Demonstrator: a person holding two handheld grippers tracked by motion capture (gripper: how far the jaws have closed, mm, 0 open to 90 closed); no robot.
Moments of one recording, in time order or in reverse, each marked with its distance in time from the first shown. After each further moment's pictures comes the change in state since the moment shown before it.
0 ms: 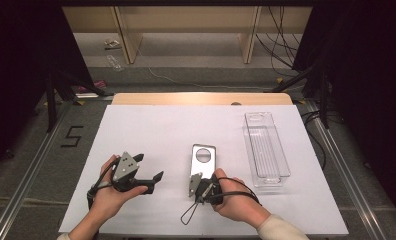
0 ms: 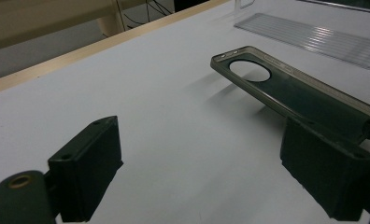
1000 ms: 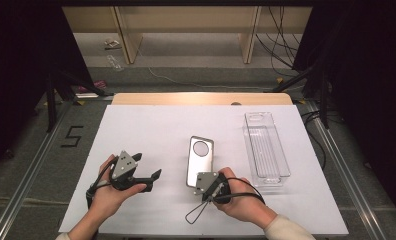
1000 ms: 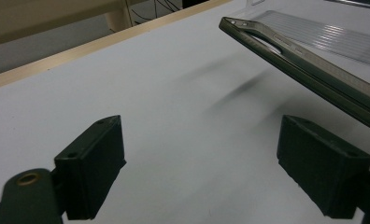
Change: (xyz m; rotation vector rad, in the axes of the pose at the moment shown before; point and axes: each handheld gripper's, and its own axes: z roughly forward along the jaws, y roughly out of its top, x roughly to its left) left arm 0.005 0.000 0.000 0.011 0.034 -0.028; right arm -0.001 -0.015 -0.013 -0.217 -0.051 0.007
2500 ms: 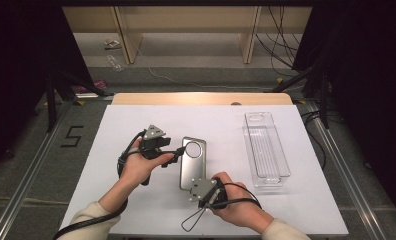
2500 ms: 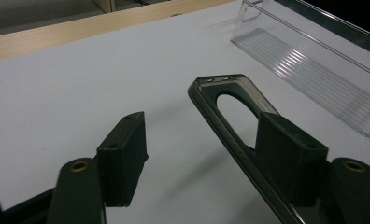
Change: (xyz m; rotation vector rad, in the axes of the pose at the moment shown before) left arm -0.010 0.066 0.073 0.113 -0.089 -0.171; right arm 0.013 0.010 -0.001 -0.077 -0.018 -0.054
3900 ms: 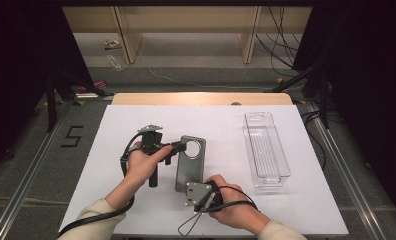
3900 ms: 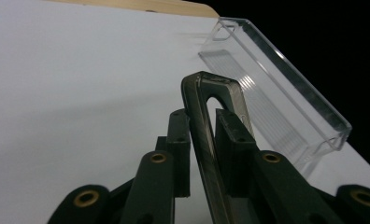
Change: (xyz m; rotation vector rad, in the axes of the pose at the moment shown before) left arm 0.000 0.004 0.002 -0.020 -0.193 -0.298; right arm 0.007 0.007 0.008 -0.017 -0.019 -0.057
